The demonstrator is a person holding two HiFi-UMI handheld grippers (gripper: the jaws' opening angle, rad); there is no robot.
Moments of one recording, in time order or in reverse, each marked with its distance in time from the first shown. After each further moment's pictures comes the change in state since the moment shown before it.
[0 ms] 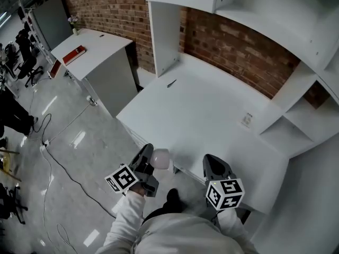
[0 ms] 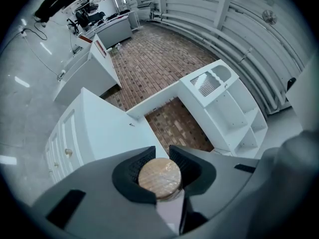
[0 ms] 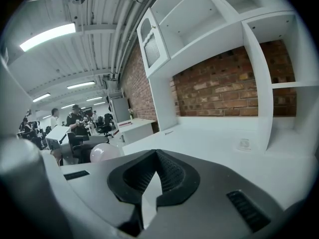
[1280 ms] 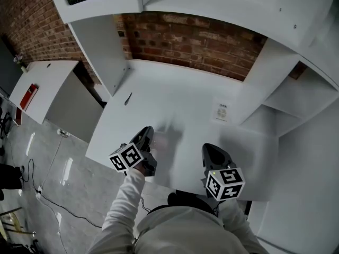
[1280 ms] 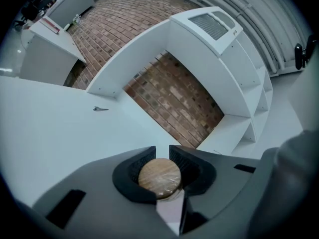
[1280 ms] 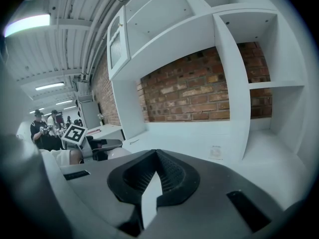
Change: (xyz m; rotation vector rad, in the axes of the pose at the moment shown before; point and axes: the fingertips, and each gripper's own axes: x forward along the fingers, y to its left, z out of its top) left arm 0.252 0.015 -0.049 0.280 0.339 -0.083; right arm 0.039 -0.140 0.031 0.113 -0.057 -0.292
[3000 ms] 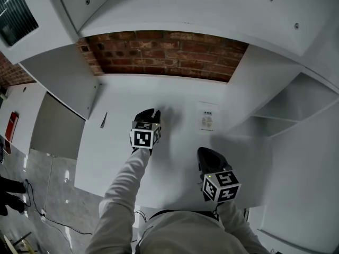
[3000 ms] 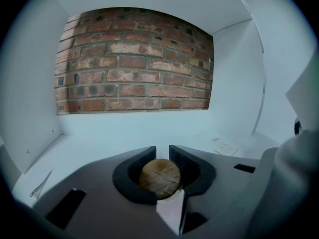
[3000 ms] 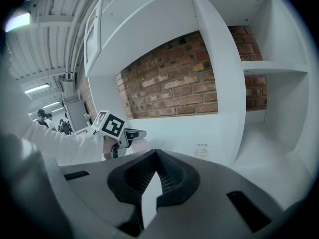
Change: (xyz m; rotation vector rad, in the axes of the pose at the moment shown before) left arm 0.229 -0.024 -0.022 0.756 0.341 0.031; right arm 0.050 -0.081 0.005 0.087 0.064 -0.097
